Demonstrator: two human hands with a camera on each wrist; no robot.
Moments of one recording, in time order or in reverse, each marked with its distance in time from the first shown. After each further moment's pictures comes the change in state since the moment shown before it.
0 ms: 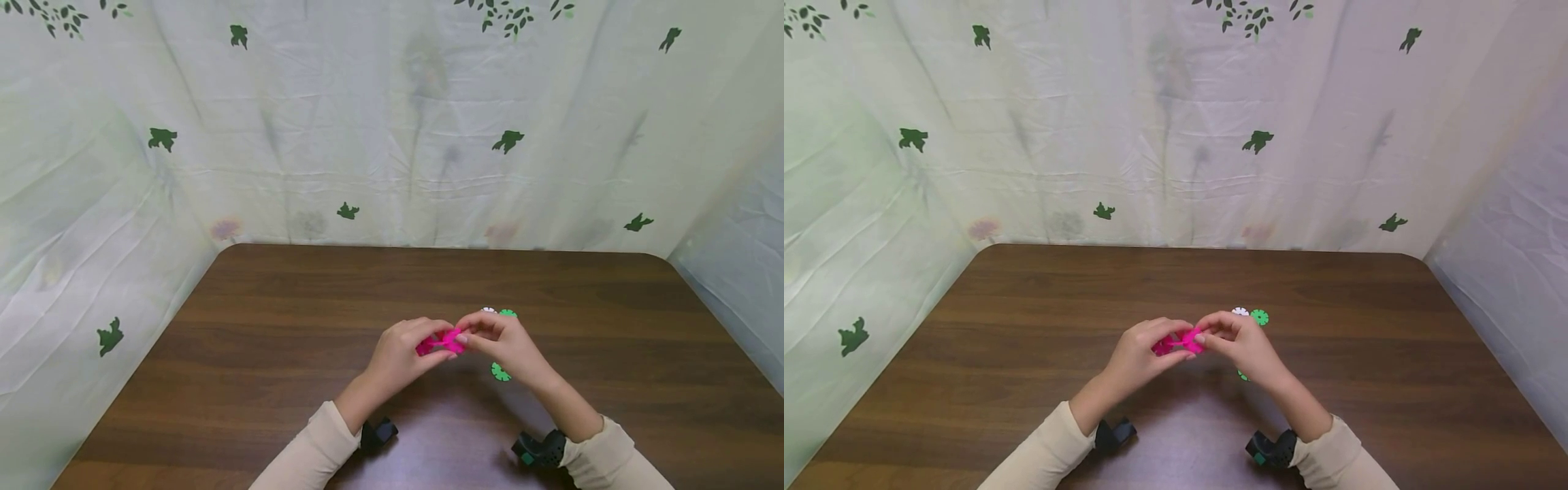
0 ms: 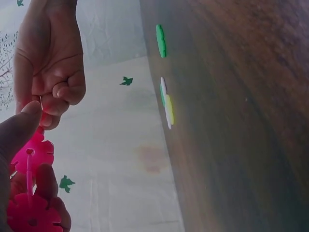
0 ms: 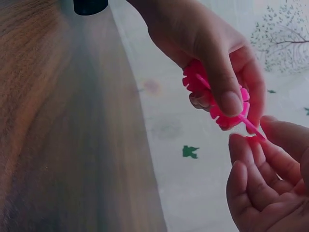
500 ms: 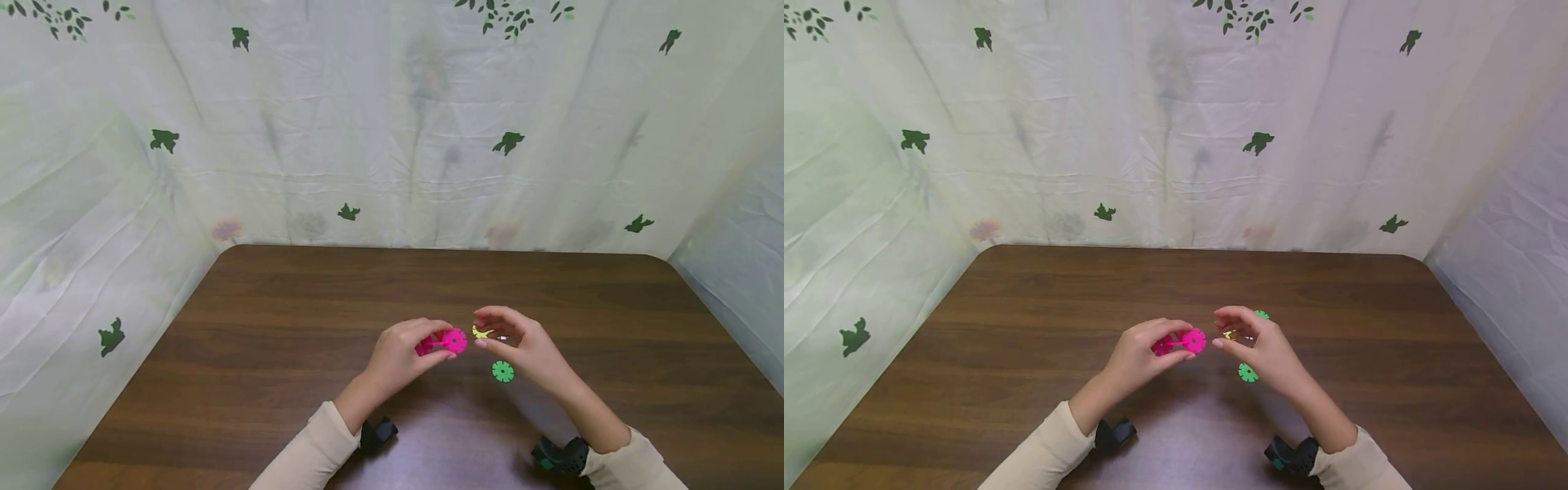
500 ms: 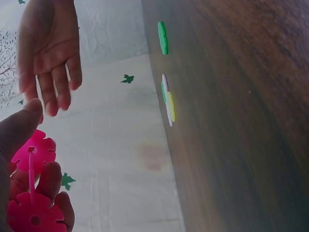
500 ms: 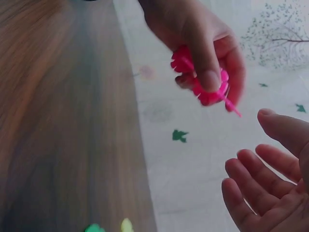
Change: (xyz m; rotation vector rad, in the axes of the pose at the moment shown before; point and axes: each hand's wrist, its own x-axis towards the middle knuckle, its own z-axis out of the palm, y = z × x) left_hand 0.000 0.000 -0.002 0.013 -0.002 -0.007; right_hand -0.015 -0.005 -0.017 -0.229 0.078 -0.136
